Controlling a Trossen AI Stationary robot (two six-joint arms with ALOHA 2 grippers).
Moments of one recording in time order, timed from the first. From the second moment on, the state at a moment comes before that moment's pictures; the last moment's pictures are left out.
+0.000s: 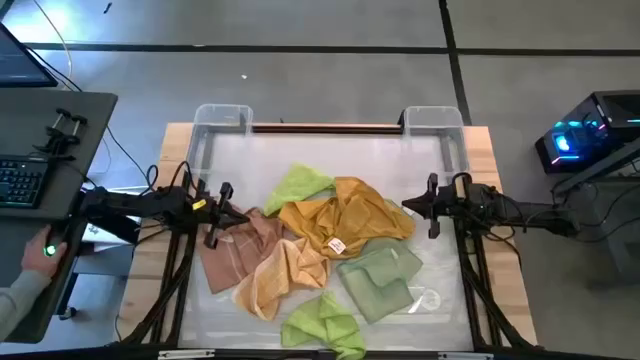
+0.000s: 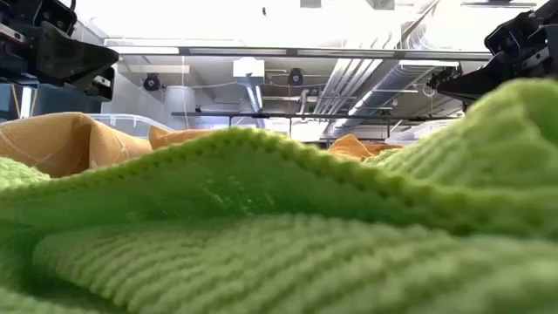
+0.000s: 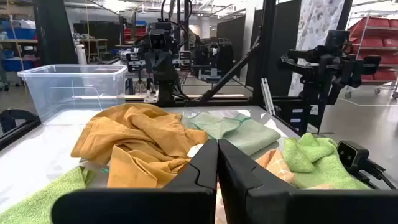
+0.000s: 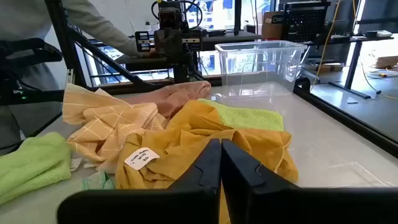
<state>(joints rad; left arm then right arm) -0.13 0.00 0.01 0.01 0.01 -0.01 -0.06 0.03 0.05 -0.09 0.03 0.04</state>
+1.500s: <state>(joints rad) -0.13 0.00 0.01 0.03 0.01 -0.01 -0.06 0.03 0.05 -0.09 0.03 0.04</state>
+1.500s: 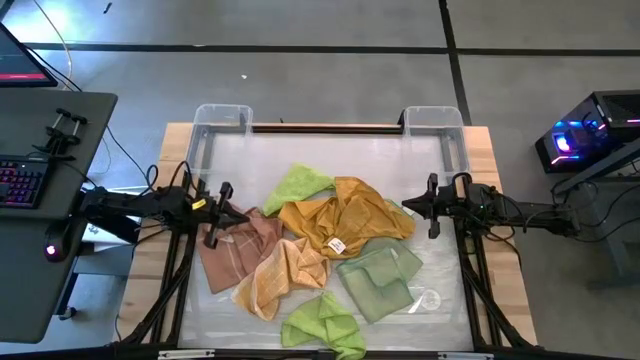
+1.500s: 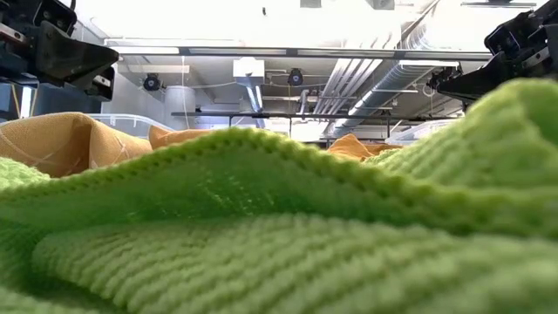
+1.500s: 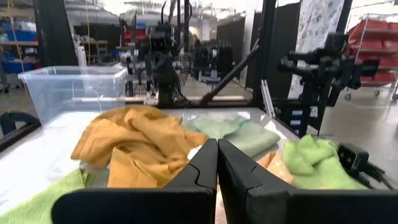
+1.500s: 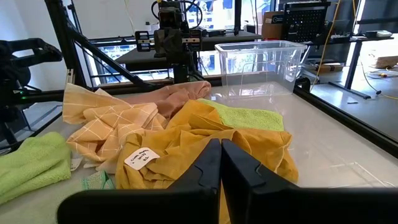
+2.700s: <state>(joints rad) -0.24 0.56 0.45 -0.34 -0.21 -0.10 -0.06 0.03 0.05 -0.09 0.03 0.04</state>
